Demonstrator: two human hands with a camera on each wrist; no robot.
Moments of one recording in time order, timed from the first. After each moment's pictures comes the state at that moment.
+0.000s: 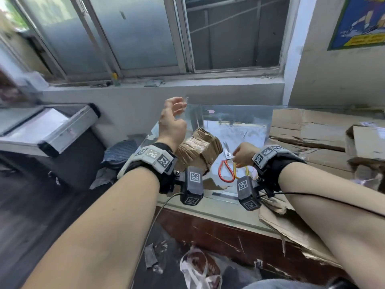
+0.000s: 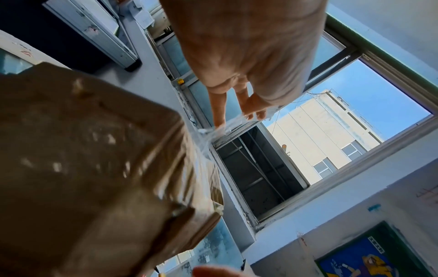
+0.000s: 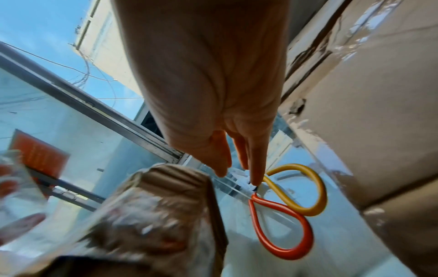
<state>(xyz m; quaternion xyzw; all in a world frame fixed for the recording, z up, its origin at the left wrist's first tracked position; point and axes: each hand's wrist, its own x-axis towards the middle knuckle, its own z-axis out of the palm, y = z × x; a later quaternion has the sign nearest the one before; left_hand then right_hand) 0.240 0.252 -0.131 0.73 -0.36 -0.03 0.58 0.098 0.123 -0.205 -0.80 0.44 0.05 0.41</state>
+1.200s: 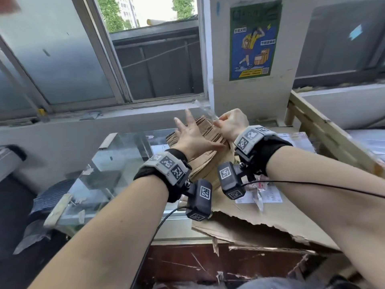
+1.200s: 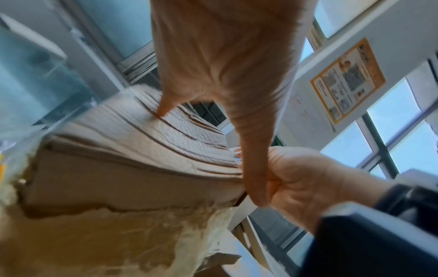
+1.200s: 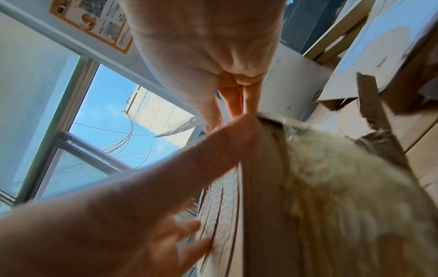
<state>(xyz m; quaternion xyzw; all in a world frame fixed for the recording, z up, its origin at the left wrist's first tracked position) 0.050 0.142 -0.098 0.80 -0.49 -0.22 0.26 -0.057 0.067 -0.091 -0.74 0.51 -0.31 0.30</state>
